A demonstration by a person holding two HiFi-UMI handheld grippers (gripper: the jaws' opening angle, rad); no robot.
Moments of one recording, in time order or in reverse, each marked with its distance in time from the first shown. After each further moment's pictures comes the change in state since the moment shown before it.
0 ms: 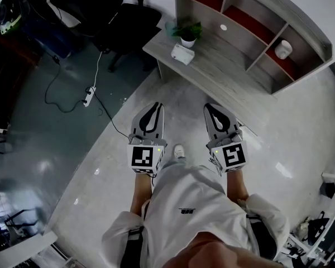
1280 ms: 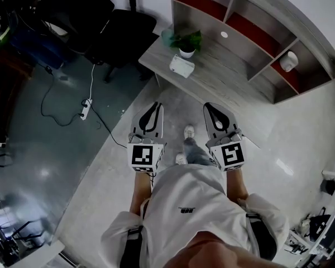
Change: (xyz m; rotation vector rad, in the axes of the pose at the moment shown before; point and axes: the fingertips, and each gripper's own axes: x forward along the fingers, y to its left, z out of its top) left arm 0.104 0.062 -0.018 -0.005 0.026 -0.045; right arm 0.101 -0.053 -0.017 -0.001 0.040 -0.052
